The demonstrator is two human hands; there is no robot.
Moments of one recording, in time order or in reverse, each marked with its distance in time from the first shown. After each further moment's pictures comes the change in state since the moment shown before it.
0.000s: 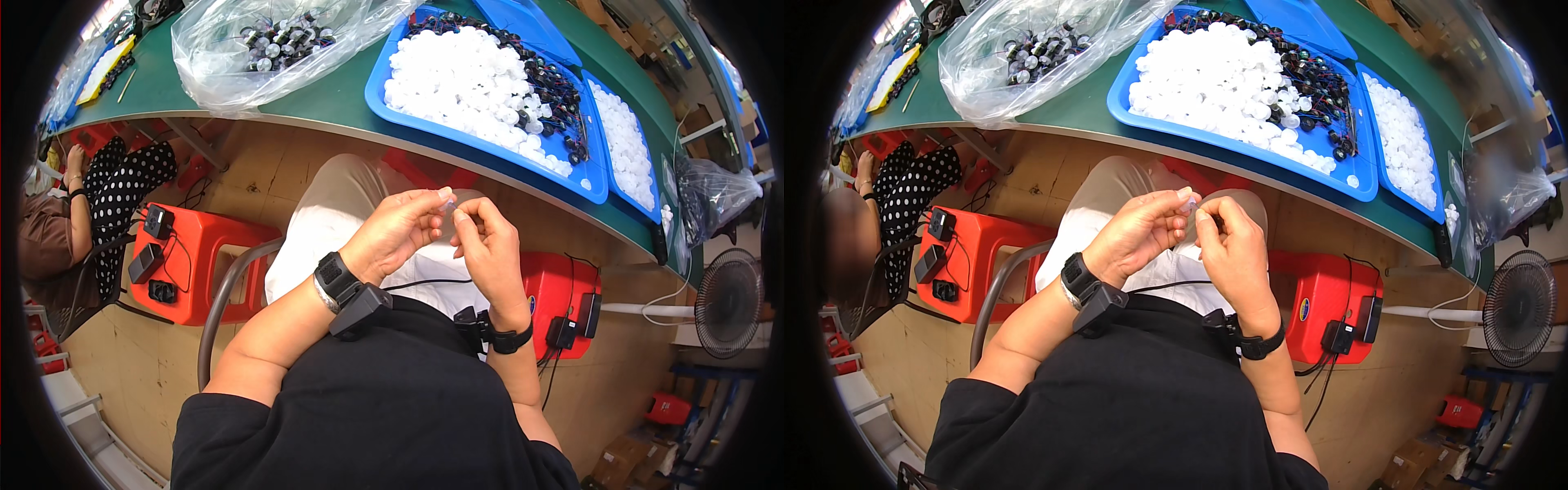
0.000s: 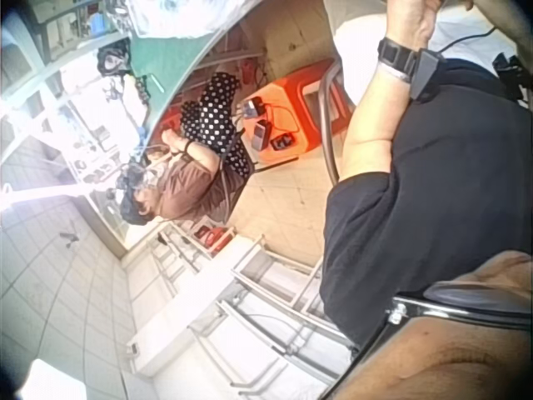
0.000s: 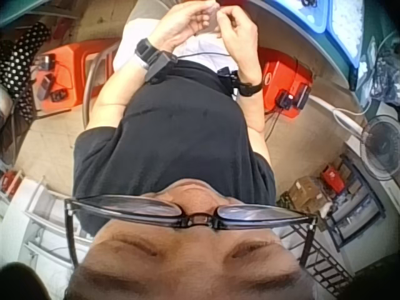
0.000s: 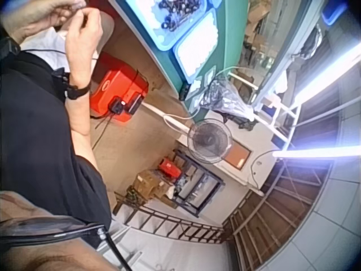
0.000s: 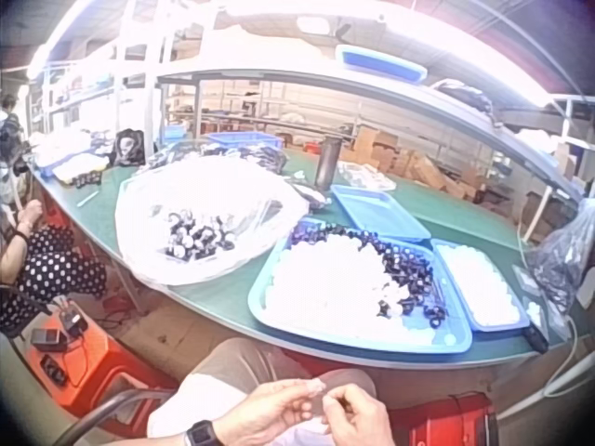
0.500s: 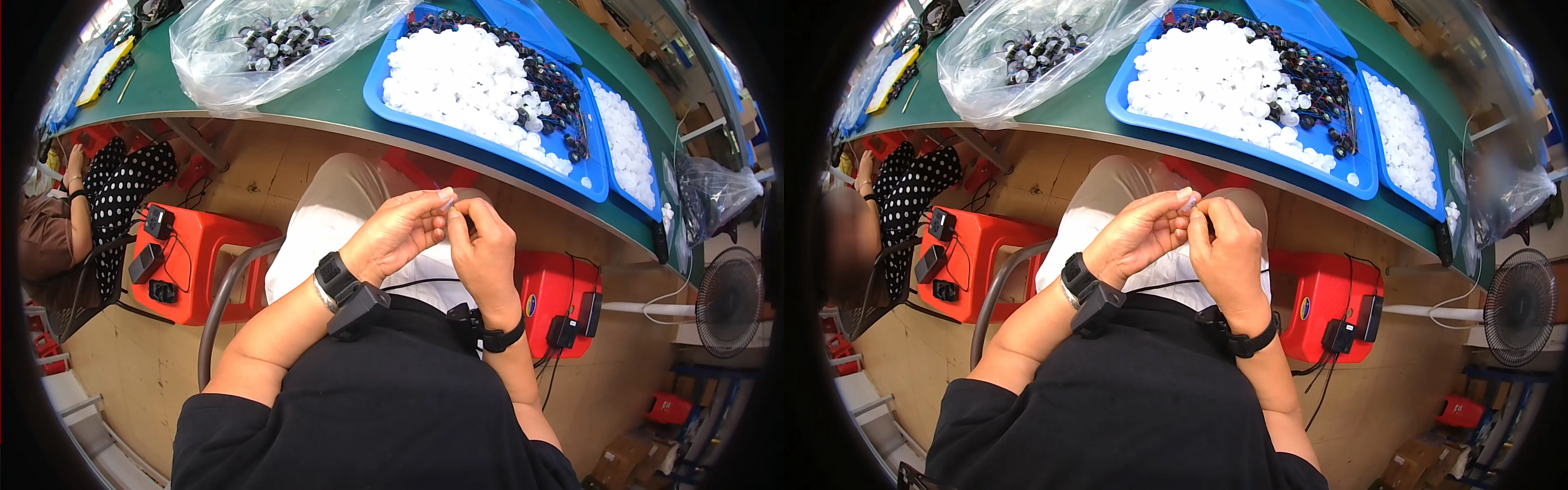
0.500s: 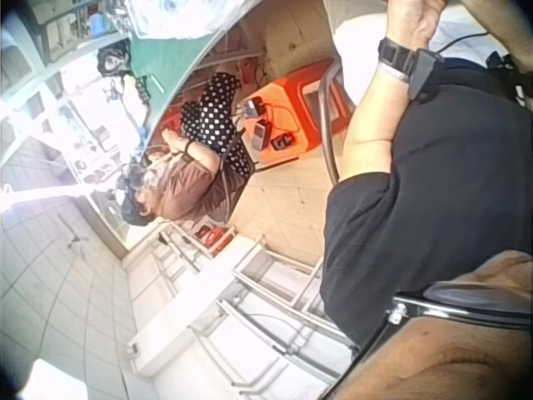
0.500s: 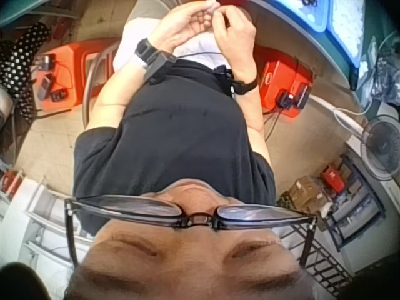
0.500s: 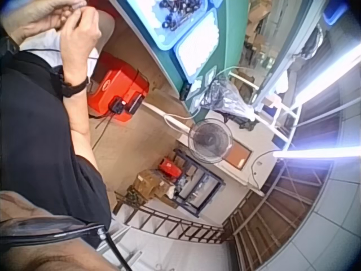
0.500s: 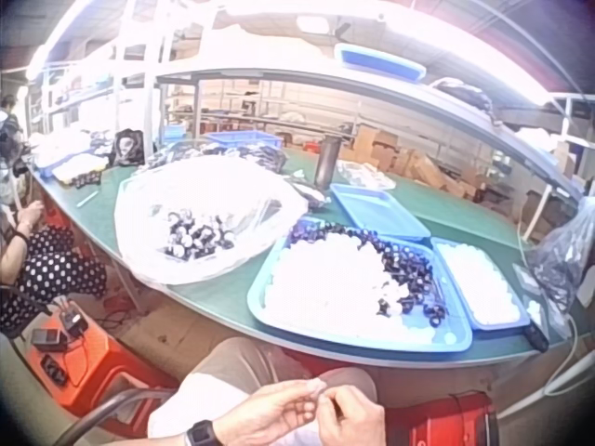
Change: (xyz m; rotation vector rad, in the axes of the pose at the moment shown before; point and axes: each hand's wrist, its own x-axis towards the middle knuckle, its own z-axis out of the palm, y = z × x) left_hand -0.002 -0.002 0.005 -0.120 -0.001 -0.044; right_hand 0.001 0.006 0.010 -0.340 0.170 -0.345
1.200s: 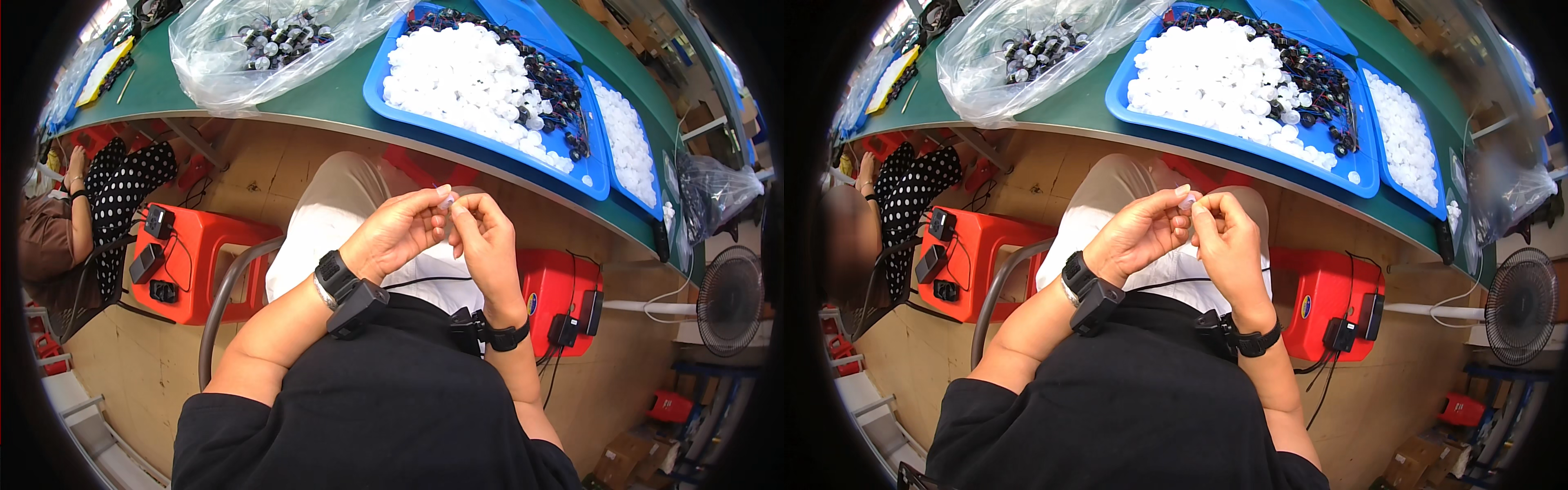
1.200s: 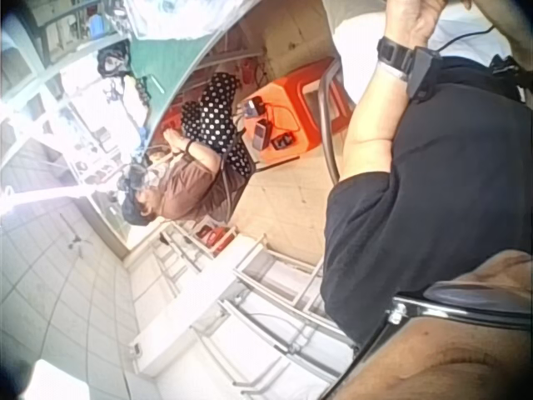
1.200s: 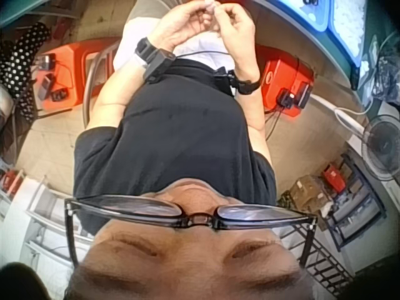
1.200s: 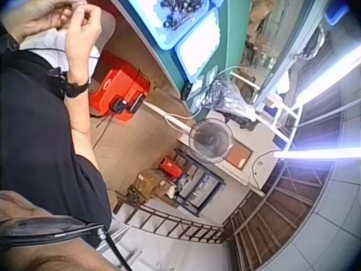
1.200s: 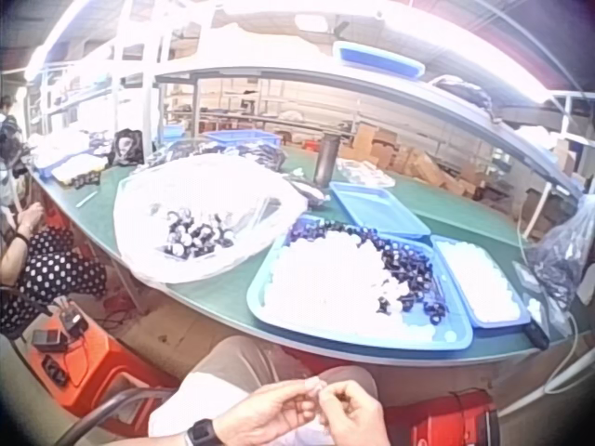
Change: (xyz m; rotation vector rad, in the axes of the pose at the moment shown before) left_hand 0.001 0.002 -0.001 -0.041 -0.044 -0.033; right_hand 0.001 0.001 -0.005 0.578 -0.156 0.483
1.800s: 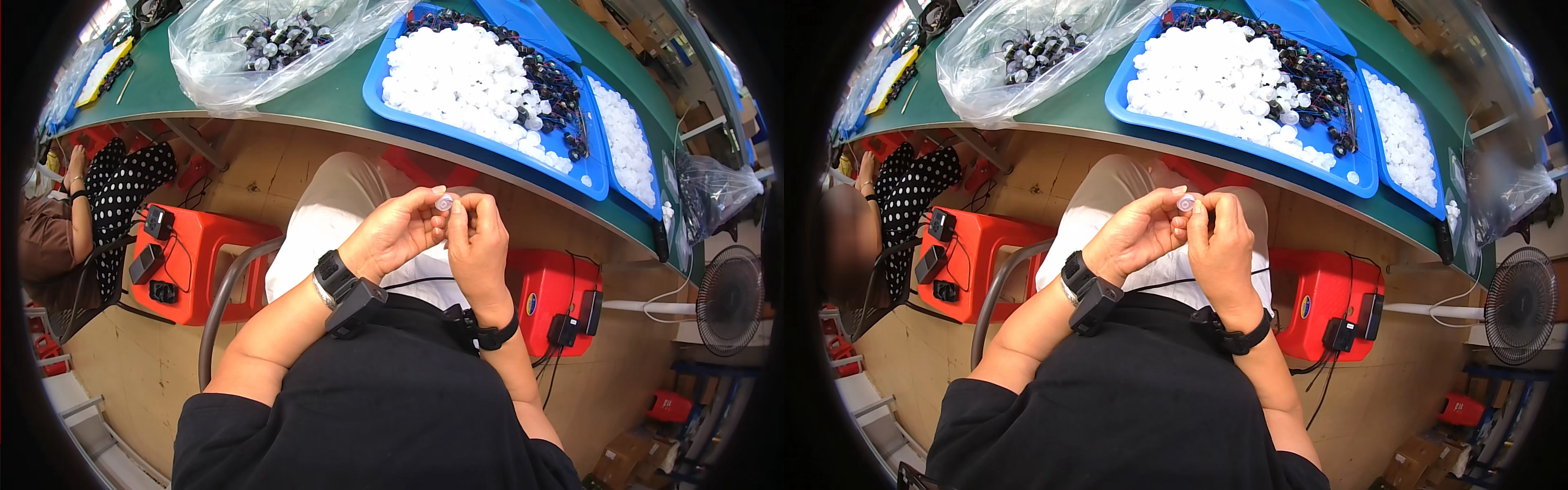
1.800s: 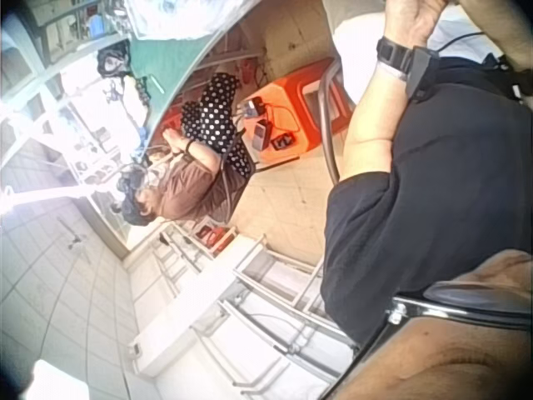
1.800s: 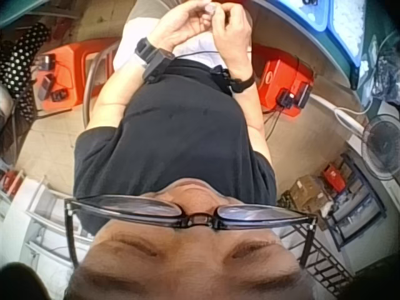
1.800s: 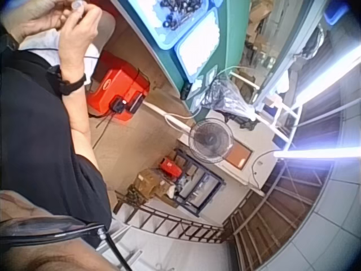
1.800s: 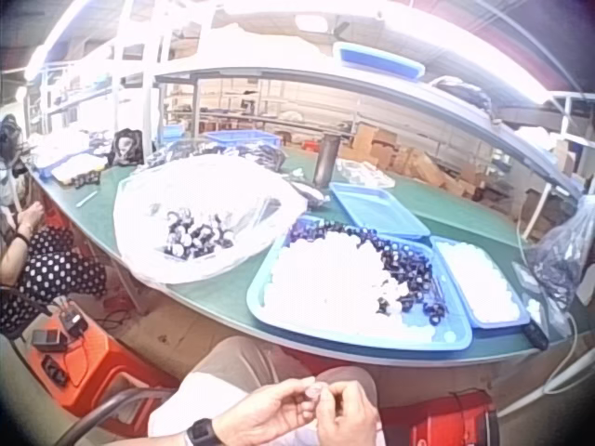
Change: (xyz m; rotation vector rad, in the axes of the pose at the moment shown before) left_hand 0.001 0.000 -0.005 -0.108 -0.038 -0.043; right_hand 0.002 0.020 0.012 -0.433 0.204 -0.391
